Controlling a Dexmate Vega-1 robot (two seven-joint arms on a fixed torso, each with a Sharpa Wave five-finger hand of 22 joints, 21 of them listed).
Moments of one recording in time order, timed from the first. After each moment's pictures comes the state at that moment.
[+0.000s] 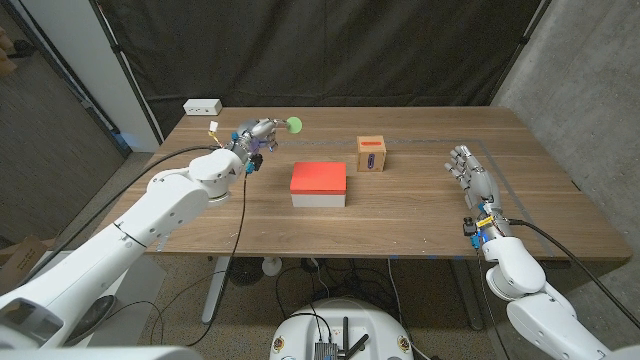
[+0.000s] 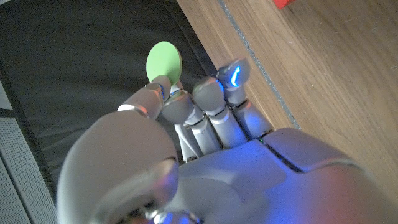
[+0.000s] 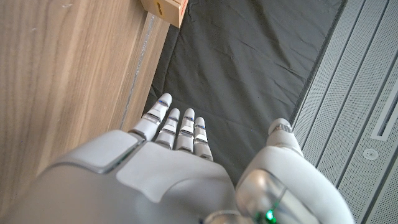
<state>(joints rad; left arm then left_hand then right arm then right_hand) 0.89 0.80 0.37 -2.04 -0.69 0.38 0.46 0.77 -0.02 0.73 -0.18 0.22 1.03 0.00 0.21 0.43 1.39 -0.21 1.43 0.50 1.37 -0.21 1.47 0.53 1.01 -0.16 1.50 0.87 -1.45 -0.60 -0.12 -1.84 0.46 0.45 -0.28 0.23 0.04 0.31 -0.14 0.17 0.09 0.08 0.20 0.18 0.19 0.06 0.20 0.19 0.07 0.05 0.24 0.33 0.26 0.05 0.20 0.17</state>
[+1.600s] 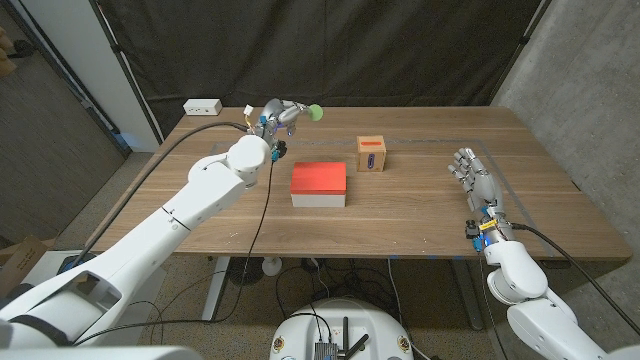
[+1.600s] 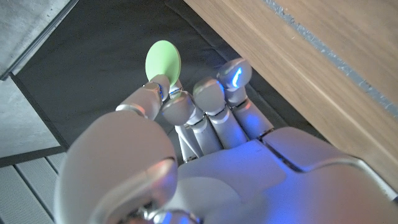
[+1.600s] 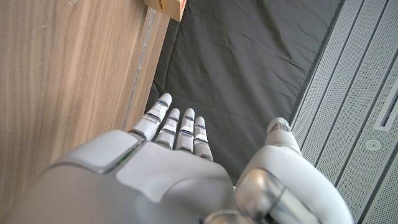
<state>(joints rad) 0.72 0.65 0.53 -1.95 -0.30 0.43 0.44 0.77 -0.02 0.75 -0.18 0.22 1.04 0.00 0.20 0.42 1.39 -0.21 1.45 0.51 1.38 -0.21 1.48 0.54 1.01 -0.16 1.51 0.88 -1.47 -0.57 -0.10 -1.83 0.48 0.48 -0.27 0.23 0.04 0.31 -0.14 0.17 0.10 0.08 0.20 0.18 0.21 0.06 0.20 0.19 0.08 0.04 0.24 0.33 0.27 0.04 0.20 0.17</state>
